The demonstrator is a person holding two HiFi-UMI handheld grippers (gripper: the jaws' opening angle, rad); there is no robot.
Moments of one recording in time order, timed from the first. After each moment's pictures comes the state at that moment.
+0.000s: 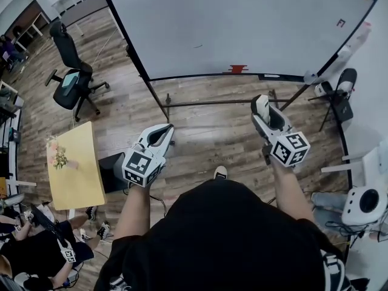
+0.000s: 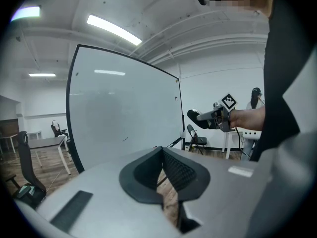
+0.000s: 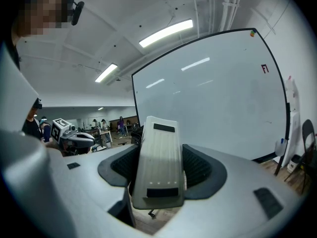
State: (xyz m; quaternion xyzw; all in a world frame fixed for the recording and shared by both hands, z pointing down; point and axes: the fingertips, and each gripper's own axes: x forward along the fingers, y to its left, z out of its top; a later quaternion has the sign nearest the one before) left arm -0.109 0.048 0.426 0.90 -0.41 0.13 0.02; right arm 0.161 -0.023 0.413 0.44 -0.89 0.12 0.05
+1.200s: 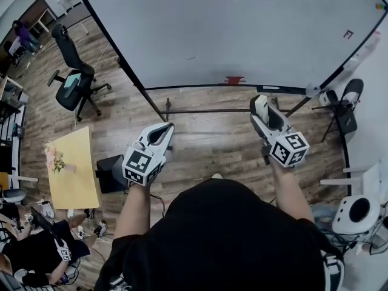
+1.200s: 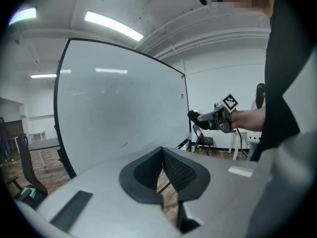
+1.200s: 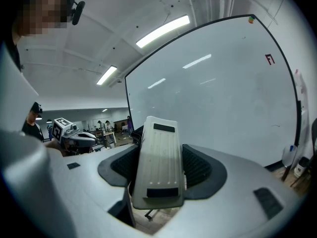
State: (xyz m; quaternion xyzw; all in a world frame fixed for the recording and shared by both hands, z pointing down) left arm -0.053 -0.039 0.415 0.89 -0.43 0.15 0.02; right arm 0.209 -0.119 0.411 0.42 -0.90 0.13 0.04
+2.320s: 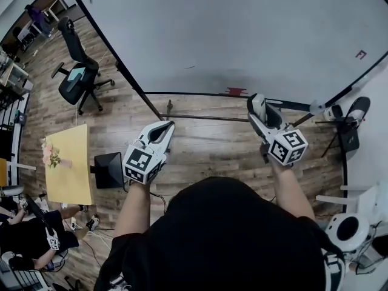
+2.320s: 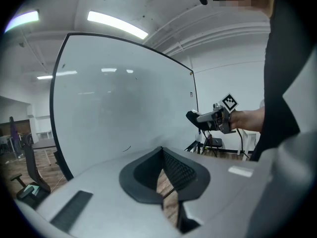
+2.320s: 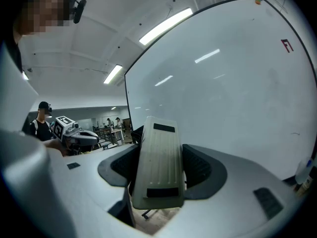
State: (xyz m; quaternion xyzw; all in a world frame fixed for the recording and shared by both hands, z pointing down) left arm -0.033 -0.105 0.417 0.87 -0.47 0.14 0.03; right arm 0.211 -0.205 0.413 0.37 -0.92 0.12 0.06
